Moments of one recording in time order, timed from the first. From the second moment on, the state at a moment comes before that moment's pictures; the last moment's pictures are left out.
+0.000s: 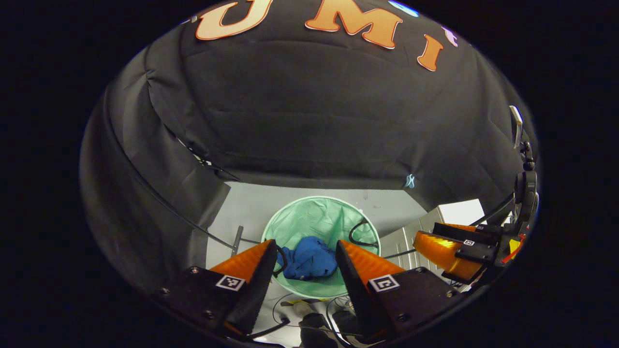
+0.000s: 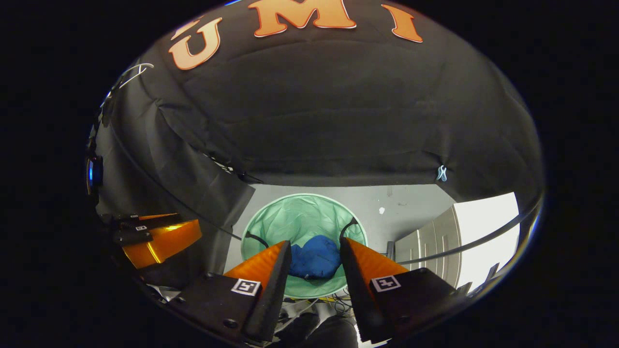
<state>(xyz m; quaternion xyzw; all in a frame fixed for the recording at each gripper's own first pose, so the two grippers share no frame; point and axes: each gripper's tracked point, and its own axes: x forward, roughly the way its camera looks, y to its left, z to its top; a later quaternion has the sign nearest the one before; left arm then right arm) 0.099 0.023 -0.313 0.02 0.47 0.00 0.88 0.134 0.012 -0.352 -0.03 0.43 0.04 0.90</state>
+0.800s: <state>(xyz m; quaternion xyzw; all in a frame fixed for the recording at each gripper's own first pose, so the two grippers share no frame) 0.094 -0.001 -0.160 0.00 0.32 0.00 0.95 0.128 0.033 -0.195 0.00 0.28 0.05 0.96</state>
